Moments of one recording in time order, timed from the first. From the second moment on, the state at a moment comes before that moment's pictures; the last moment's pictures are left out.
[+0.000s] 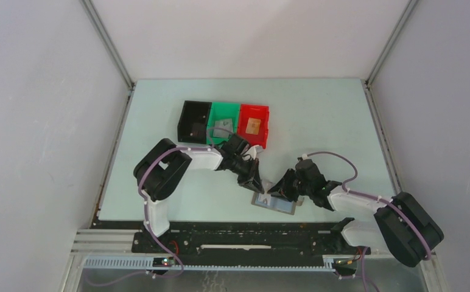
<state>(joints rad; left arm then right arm) -0.73 1.91 1.02 -0.13 0.81 -0.70 0.60 1.21 0.32 0.10 -0.27 1.16</state>
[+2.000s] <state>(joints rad) -0.20 2.34 2.11 -0.97 0.51 -0.24 0.33 0.81 0.32 -0.32 -0.29 1.01</state>
